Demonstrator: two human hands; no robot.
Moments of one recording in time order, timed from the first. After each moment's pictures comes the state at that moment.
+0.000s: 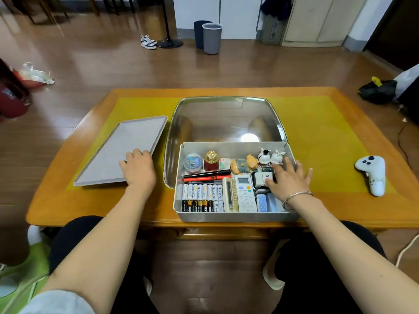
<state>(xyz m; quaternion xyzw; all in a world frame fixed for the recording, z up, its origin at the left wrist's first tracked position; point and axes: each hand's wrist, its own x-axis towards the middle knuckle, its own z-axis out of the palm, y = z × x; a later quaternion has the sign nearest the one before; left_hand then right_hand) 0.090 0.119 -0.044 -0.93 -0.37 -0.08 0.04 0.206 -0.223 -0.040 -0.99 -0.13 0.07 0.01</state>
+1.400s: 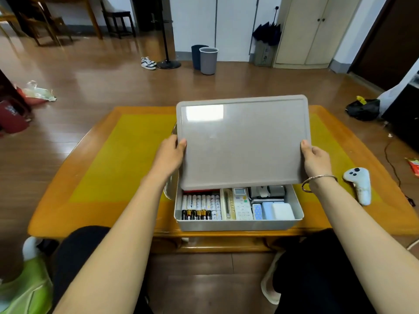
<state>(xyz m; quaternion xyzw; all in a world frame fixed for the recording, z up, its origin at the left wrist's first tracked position) 0.109 0.055 0.058 -0.87 -0.22 -0.17 -0.41 0.238 -0.253 0.035 -0.80 0.02 -0.07 0.59</state>
